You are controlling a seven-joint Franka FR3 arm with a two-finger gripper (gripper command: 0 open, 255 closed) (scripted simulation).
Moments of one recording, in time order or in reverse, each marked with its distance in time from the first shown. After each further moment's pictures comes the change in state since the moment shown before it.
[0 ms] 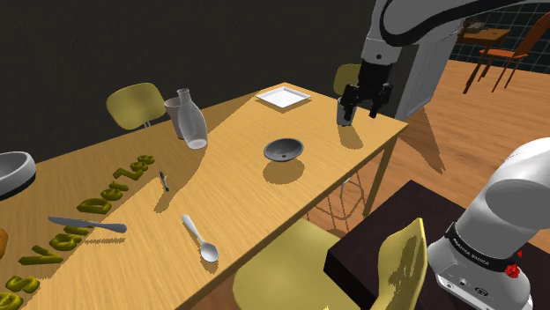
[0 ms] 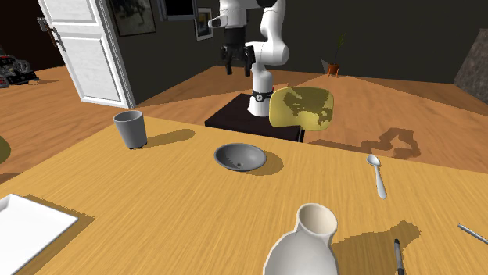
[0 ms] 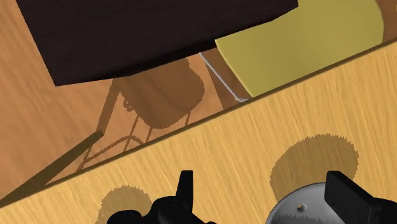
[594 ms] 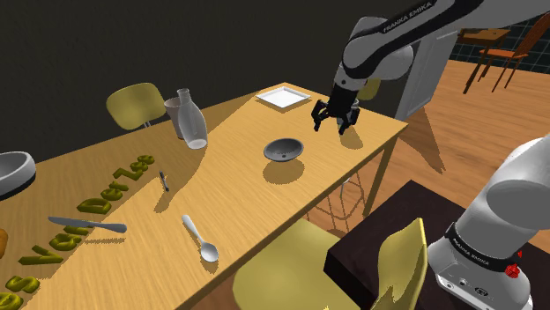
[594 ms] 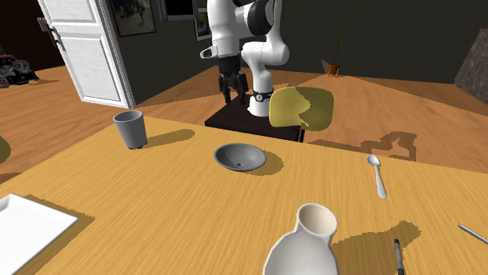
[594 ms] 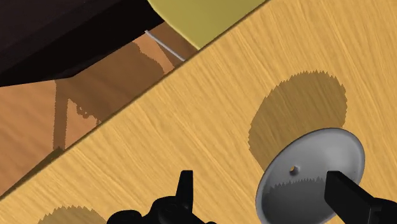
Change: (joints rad) arm 0.019 0.308 0.010 0.019 0.179 0.377 0.108
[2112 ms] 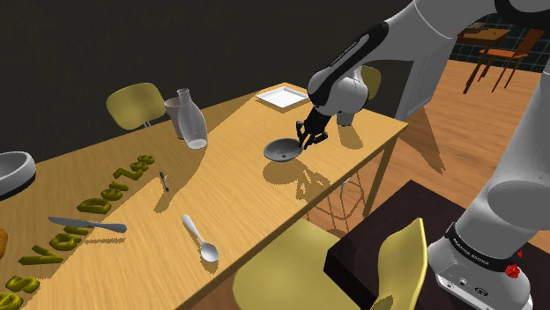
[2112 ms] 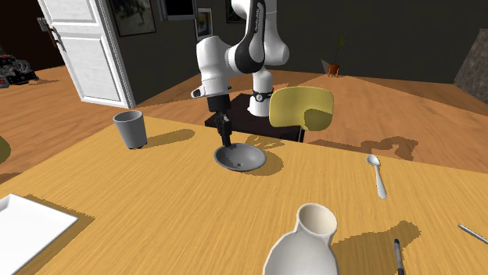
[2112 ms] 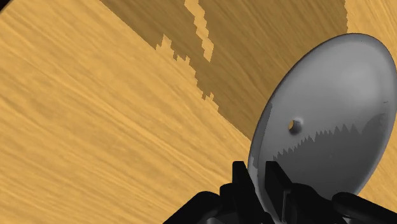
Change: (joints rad) arm 0.020 0.431 0.021 0.169 0.341 0.351 -0.080
